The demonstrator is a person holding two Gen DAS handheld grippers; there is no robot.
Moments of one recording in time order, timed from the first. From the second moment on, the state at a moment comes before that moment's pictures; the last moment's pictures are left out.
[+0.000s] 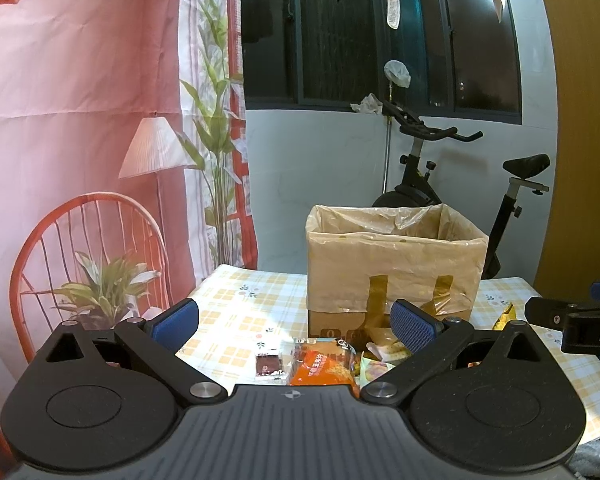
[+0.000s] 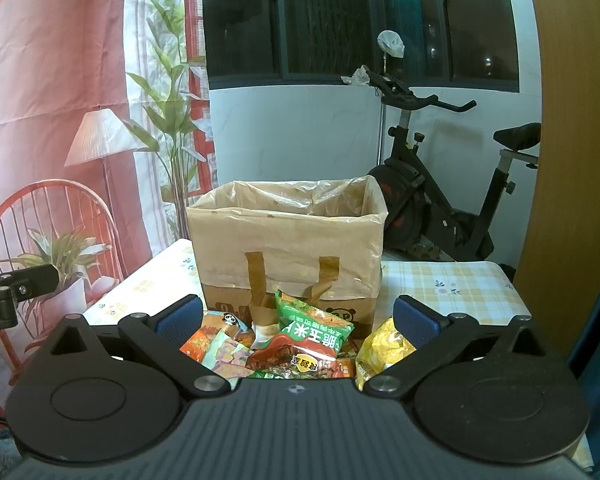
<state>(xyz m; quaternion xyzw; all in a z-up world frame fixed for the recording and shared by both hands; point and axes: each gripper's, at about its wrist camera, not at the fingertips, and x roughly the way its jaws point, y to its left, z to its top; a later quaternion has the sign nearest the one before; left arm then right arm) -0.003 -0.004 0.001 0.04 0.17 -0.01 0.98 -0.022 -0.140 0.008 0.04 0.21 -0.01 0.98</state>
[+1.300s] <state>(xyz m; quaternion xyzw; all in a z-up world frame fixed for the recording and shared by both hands) -0.003 -0.001 -0.002 0.03 0.18 -0.01 0.98 -0.021 -0.139 0.004 0.05 0.21 -0.01 0.98</state>
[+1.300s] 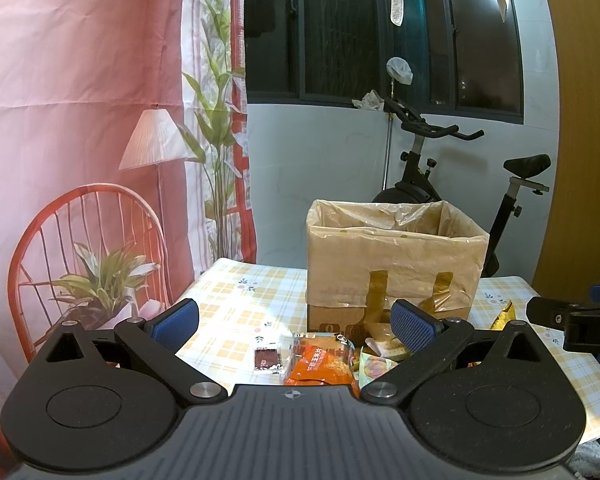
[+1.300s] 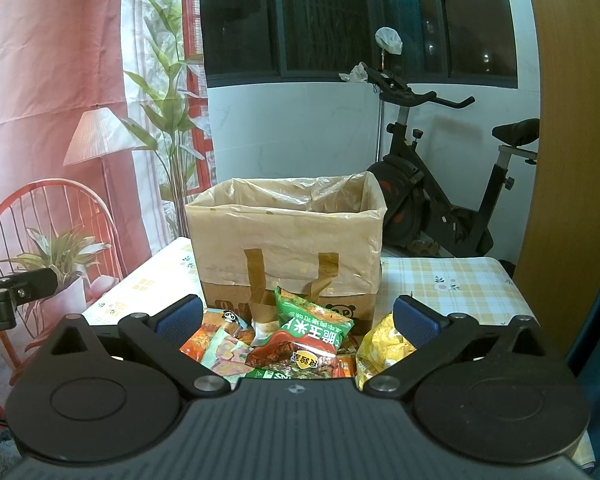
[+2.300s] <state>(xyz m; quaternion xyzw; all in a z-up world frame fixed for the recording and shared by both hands) 0.122 0.048 -0.115 -0.04 0.27 -0.03 0.96 0.050 -0.190 -0.081 0.05 0.19 -0.09 0.98</state>
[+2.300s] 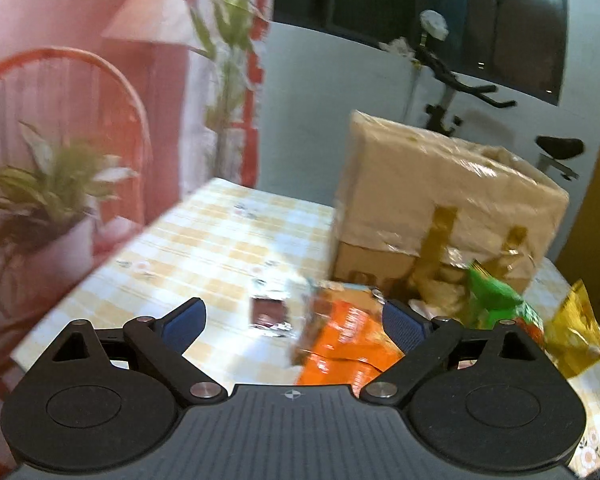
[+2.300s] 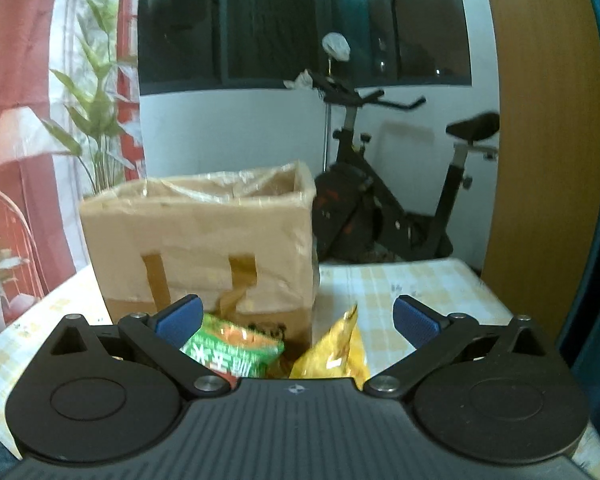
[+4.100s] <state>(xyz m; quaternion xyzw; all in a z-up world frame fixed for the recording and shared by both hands) 0.132 0.035 -0.173 -0.07 0.29 -0.10 0.95 0.094 -0.212 -0.168 0.06 0.20 -0.14 0.97</state>
